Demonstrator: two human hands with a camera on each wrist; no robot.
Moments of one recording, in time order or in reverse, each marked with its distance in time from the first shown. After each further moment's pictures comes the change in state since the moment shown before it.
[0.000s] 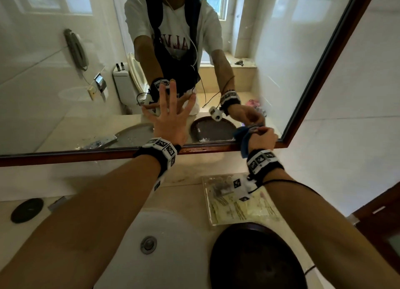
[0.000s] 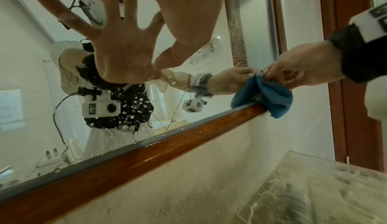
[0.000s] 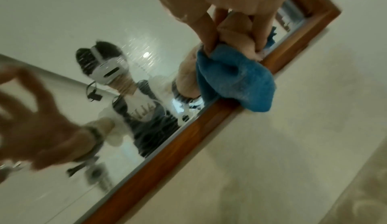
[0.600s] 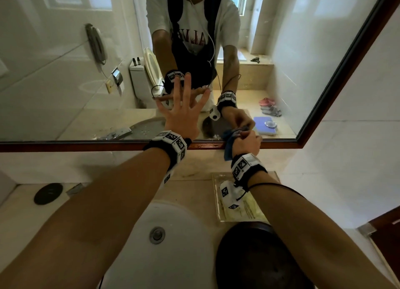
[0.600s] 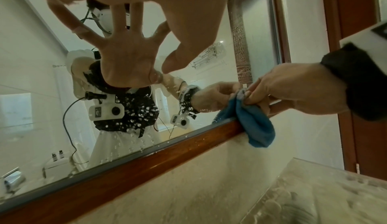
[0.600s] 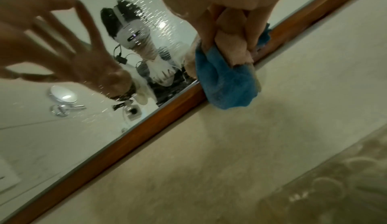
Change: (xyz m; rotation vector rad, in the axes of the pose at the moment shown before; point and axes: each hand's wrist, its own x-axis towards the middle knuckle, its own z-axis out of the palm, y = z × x) left_hand 0.000 -0.002 -0.008 0.060 0.006 -0.005; right_hand -0.053 -0.002 0.050 -0.172 -0.198 -0.104
